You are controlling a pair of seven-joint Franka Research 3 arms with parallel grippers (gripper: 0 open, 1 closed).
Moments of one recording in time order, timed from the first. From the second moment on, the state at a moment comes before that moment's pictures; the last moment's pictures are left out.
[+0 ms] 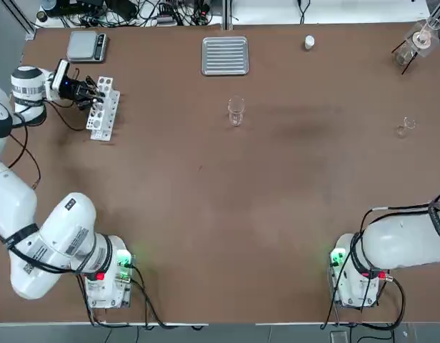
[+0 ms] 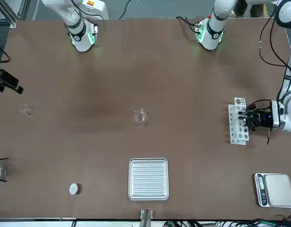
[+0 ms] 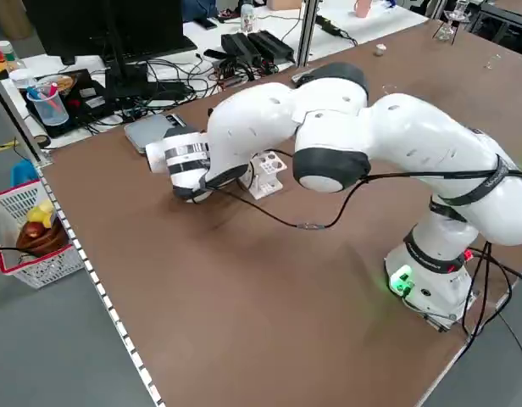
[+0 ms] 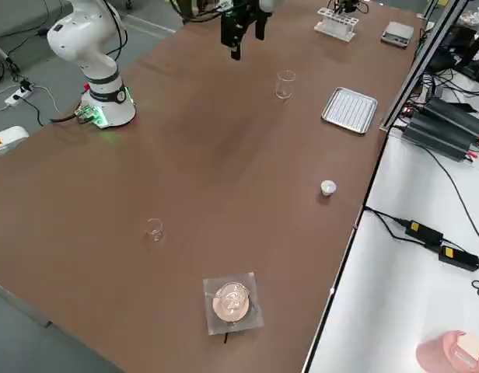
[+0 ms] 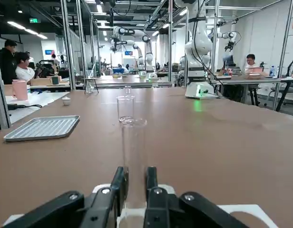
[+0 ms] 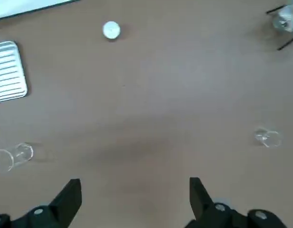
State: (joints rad) left arm 0.95 1.06 -0.54 -1.40 -0.57 1.36 2.37; right arm 0.08 0.05 -0.22 -1.46 0.12 1.53 0.03
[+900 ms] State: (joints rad) left arm 0.95 1.08 -0.54 -1.40 -0.57 1.36 2.40; right arm 0.08 0.00 -0.20 -1.57 0.00 1.57 -0.07
